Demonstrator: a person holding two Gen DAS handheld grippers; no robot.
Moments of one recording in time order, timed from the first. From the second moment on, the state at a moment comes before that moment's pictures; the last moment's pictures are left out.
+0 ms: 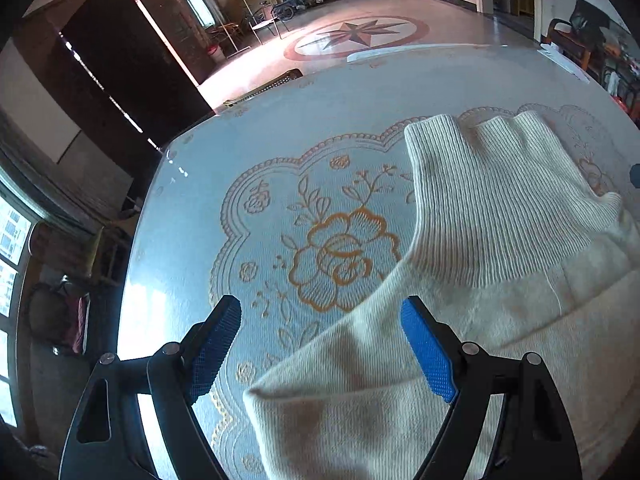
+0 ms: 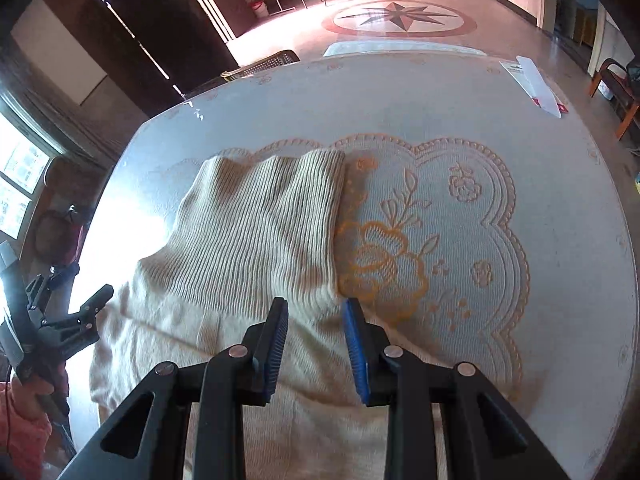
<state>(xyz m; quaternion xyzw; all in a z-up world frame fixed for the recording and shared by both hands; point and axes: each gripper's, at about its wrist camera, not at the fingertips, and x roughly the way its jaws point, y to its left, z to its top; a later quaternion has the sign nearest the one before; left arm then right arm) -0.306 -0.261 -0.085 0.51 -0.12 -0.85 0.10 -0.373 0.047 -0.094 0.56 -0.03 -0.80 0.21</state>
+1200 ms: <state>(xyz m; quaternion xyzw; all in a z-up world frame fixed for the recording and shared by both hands) -0.457 -0.255 -0.133 0.53 0.07 -0.84 -0.09 -0.479 0.037 -0.156 0.58 -0.12 -0.74 0.31</state>
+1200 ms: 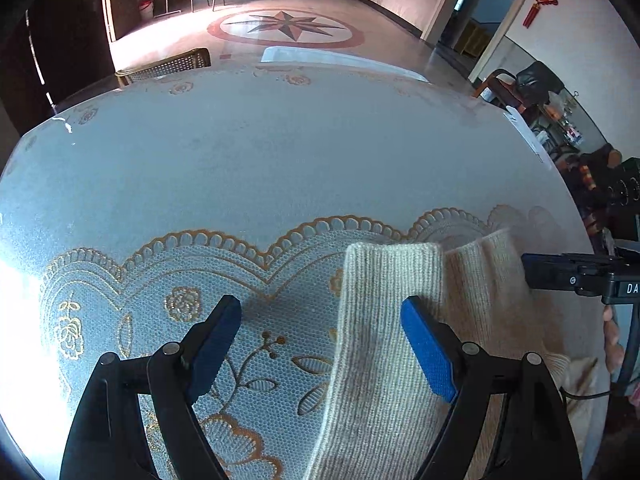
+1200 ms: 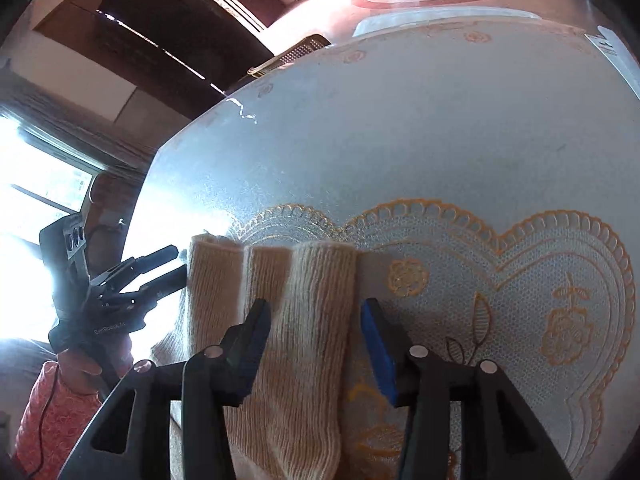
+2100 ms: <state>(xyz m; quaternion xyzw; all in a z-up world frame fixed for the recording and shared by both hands) -0.487 -0.245 -0.146 0.52 0.00 -0.86 -0.02 -0.472 0.041 -0.155 0.58 -0.12 -0.74 0.30</state>
